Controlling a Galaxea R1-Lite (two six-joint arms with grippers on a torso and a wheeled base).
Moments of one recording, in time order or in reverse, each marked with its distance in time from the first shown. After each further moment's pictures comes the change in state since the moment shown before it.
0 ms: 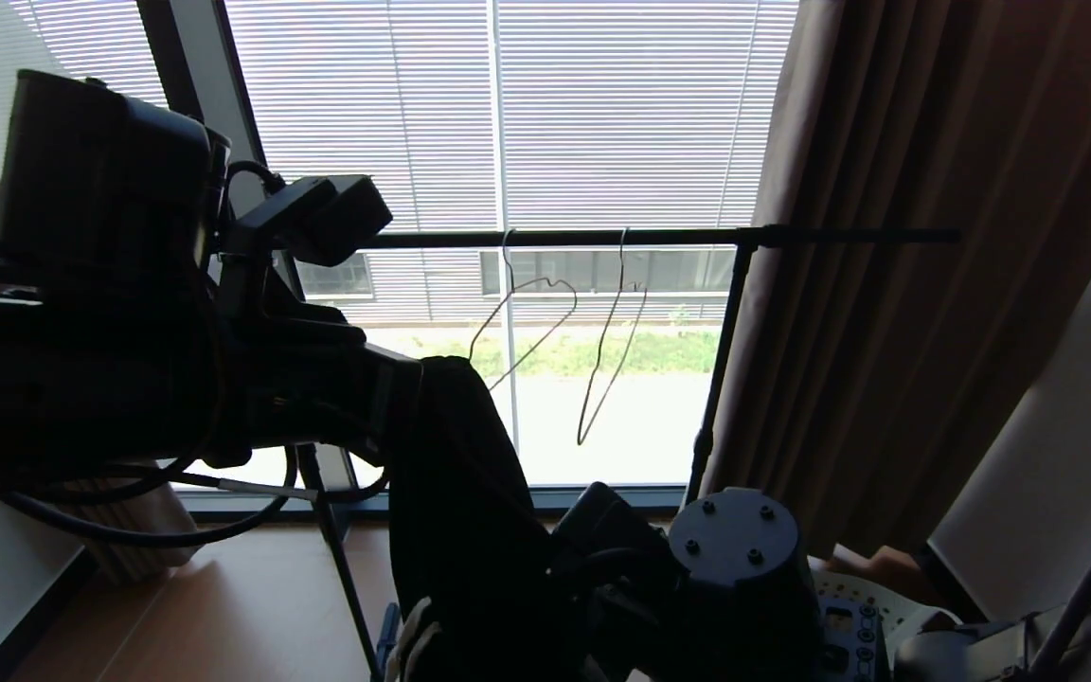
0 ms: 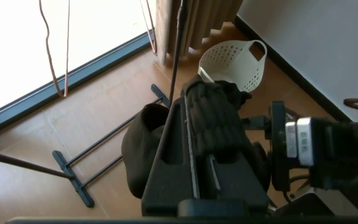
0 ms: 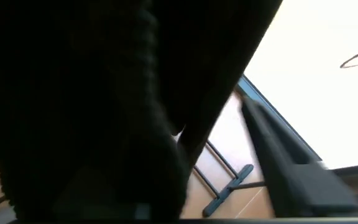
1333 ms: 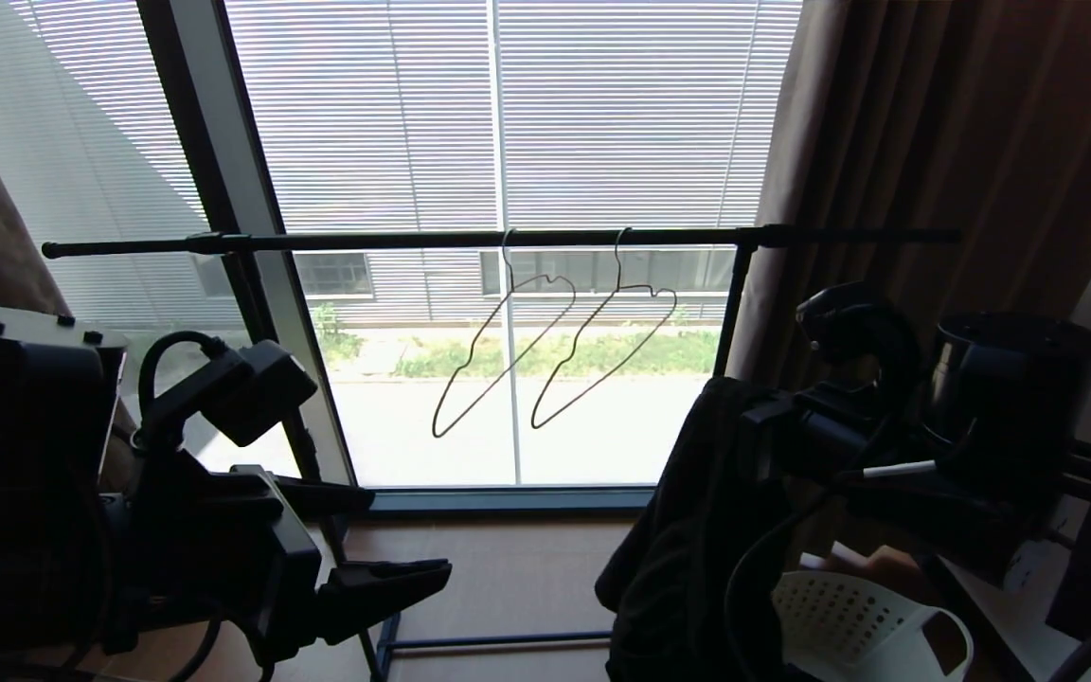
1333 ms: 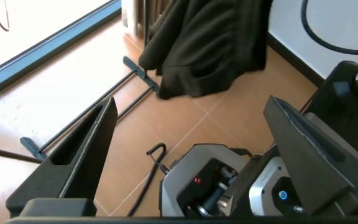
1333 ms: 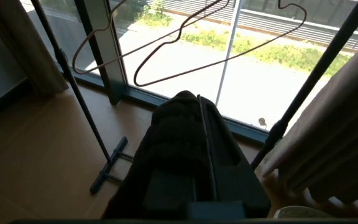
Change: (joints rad) left arm 0.099 -0.168 0.419 -0.167 -0.235 0.070; right arm -0.352 -0.285 0.009 0.042 -0.032 0.160
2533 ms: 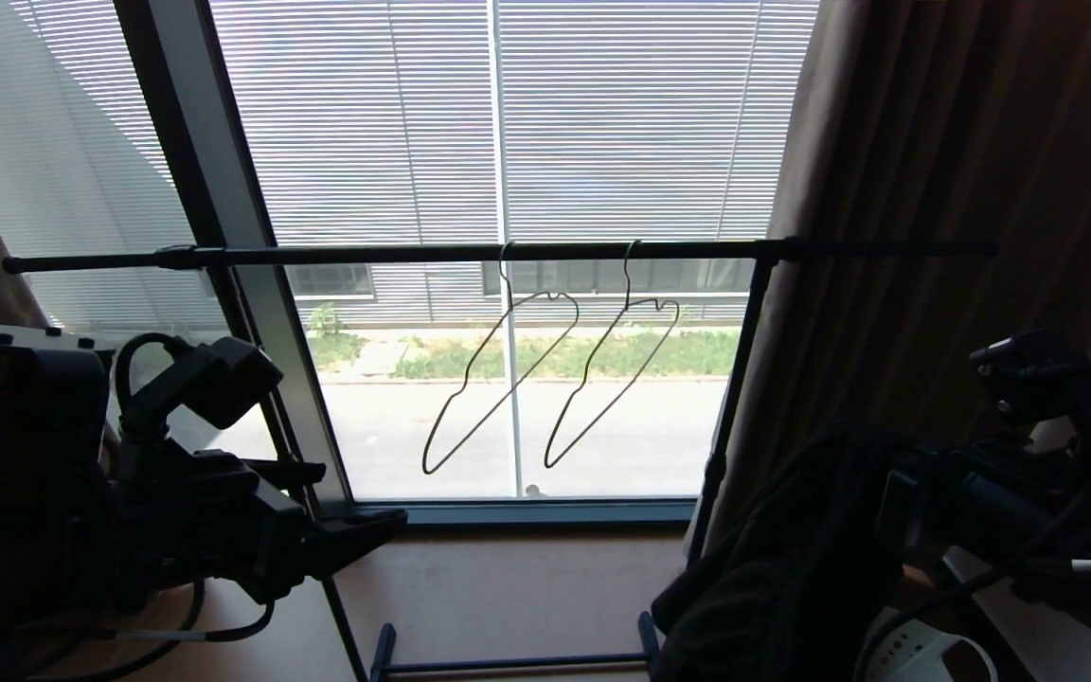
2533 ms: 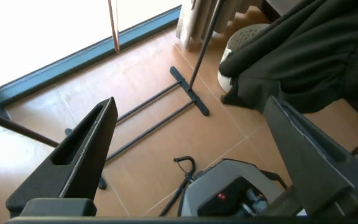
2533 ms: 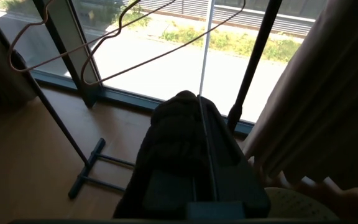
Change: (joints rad) left arm 0.142 0.043 0.070 -0.140 0.084 0.046; right arm -0.092 -0.258 0.252 0.001 -0.001 -0.016
